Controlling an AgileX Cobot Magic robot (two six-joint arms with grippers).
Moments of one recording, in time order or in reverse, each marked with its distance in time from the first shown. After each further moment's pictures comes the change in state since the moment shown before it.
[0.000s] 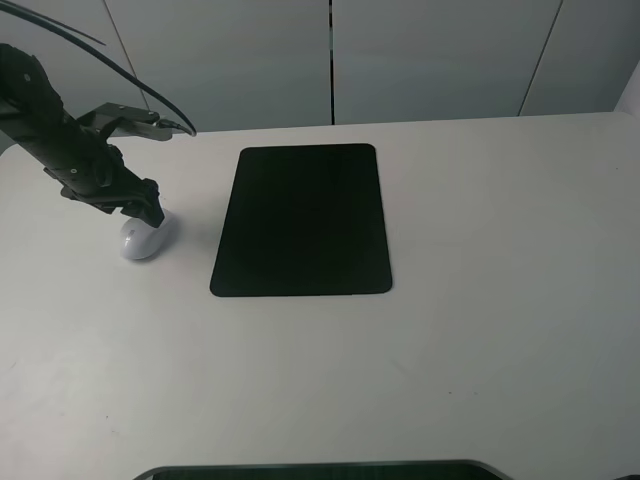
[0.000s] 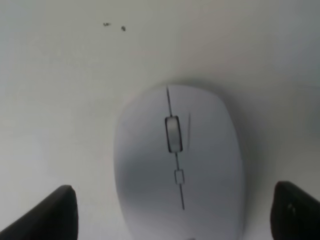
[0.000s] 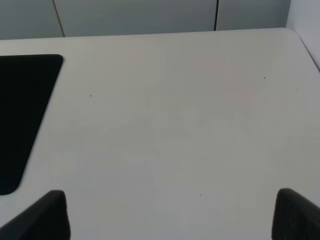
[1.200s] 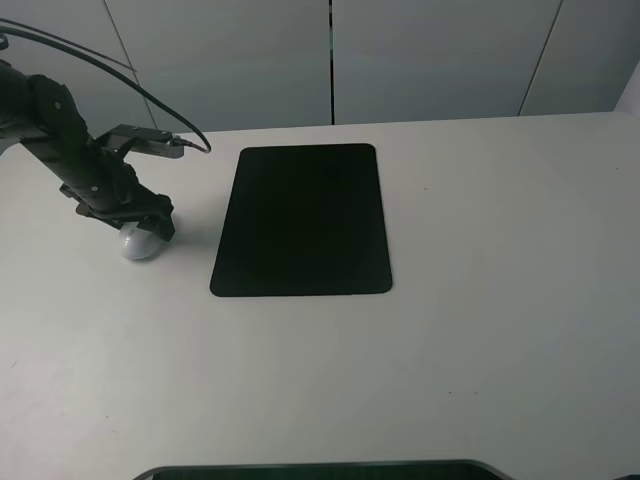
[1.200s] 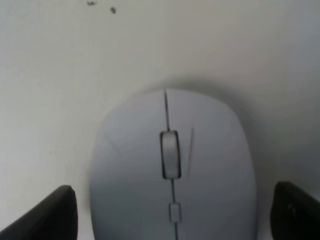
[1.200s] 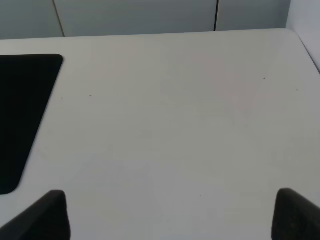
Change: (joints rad) left arm -0.019 0.088 -0.004 0.030 -0.057 -0.098; right arm 0.000 0.000 0.000 0.000 0.000 -0.002
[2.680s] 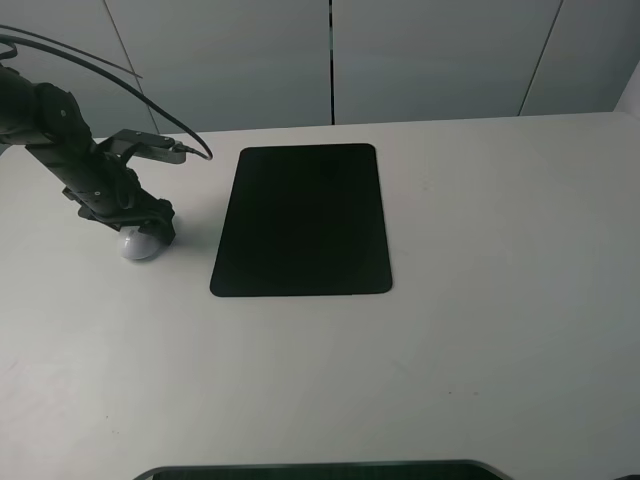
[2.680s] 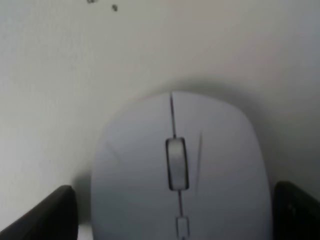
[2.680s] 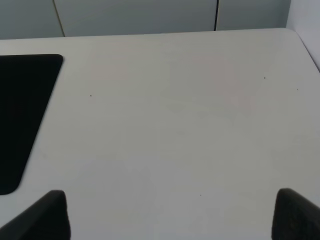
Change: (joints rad) left arm -0.002 0.024 -0.002 0.016 -0.023 0.000; right arm 0.000 0.000 0.000 0.000 0.000 0.000
